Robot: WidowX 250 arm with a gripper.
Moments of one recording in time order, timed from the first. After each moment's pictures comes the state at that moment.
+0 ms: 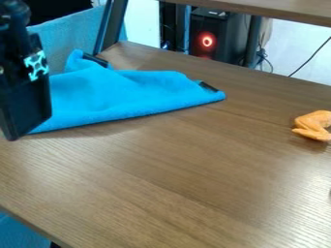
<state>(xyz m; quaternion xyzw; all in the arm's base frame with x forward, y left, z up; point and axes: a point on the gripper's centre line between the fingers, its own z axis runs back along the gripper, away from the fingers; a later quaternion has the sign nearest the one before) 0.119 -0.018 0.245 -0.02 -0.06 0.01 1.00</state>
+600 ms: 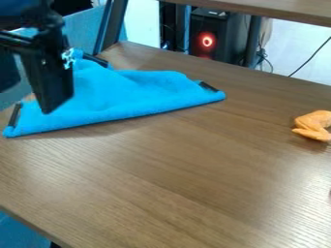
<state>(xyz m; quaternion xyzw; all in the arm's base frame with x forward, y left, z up) 0.165 0.022 0.223 0.01 -0.08 0.04 1.00</state>
